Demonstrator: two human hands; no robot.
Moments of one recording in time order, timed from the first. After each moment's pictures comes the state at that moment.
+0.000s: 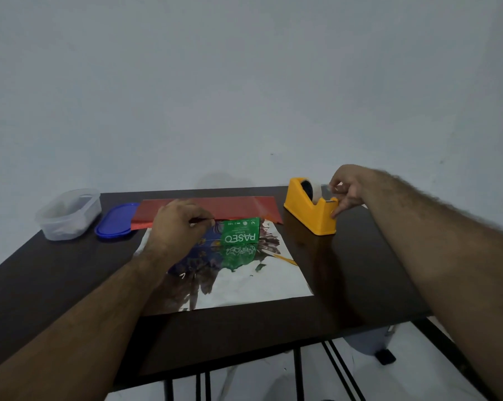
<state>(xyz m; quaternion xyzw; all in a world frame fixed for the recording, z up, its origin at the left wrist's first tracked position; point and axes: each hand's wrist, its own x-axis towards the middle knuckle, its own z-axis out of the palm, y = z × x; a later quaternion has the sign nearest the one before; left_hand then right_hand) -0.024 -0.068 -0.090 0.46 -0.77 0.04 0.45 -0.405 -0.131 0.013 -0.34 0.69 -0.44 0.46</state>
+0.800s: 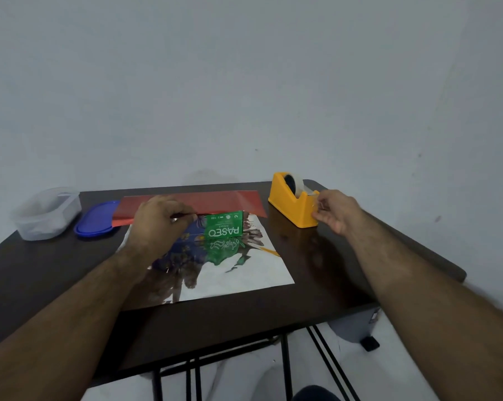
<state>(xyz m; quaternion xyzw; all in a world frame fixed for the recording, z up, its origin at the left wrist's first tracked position) -0.023 -0.072 -0.093 0.46 -0.77 0.05 0.44 -0.416 -0.099 -0.067 -0.30 0.56 -0.62 0.47</state>
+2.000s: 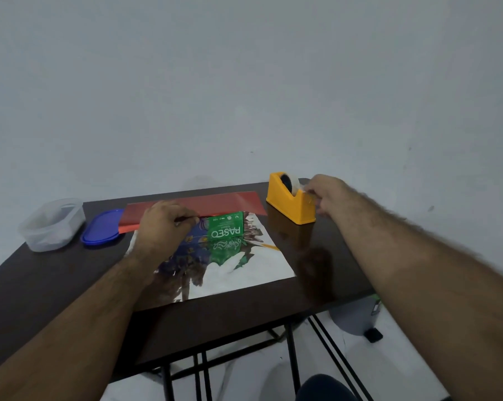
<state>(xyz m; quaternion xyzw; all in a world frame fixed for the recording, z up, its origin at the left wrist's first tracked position) -0.022 -0.075 -0.093 0.48 -0.76 0.05 0.43 -0.388 -0.102 -0.032 -0.31 0.69 -0.52 0.39</state>
